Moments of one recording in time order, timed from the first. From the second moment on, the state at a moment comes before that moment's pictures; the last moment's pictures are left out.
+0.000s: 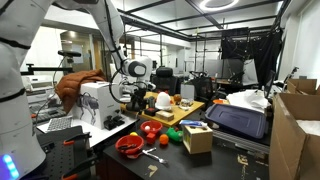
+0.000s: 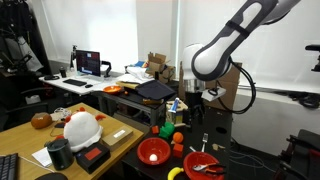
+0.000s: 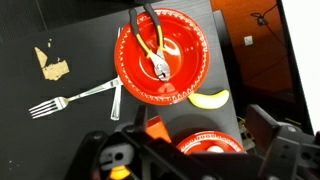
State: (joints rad) arm 0.15 0.47 0.12 -2.12 0.10 2.41 0.09
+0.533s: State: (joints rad) arm 0.21 0.69 0.12 -1.92 0.08 2.40 0.10
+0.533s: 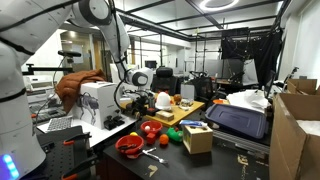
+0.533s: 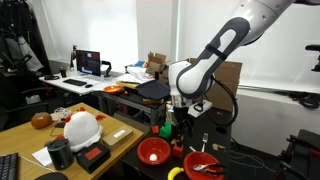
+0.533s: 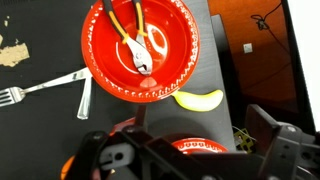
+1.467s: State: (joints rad) arm 0.20 0.91 0.06 -1.66 -0.07 2.31 0.01
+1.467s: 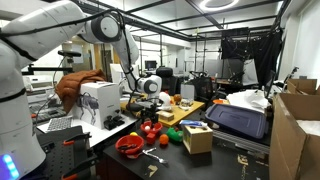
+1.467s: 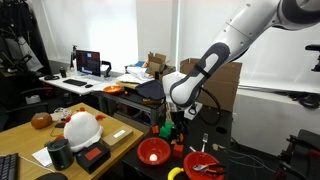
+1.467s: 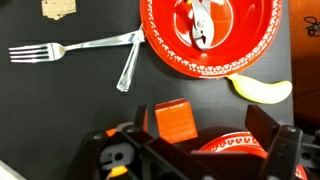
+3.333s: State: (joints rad) arm 0.18 1.12 0.09 -1.41 -0.08 2.21 -0.09
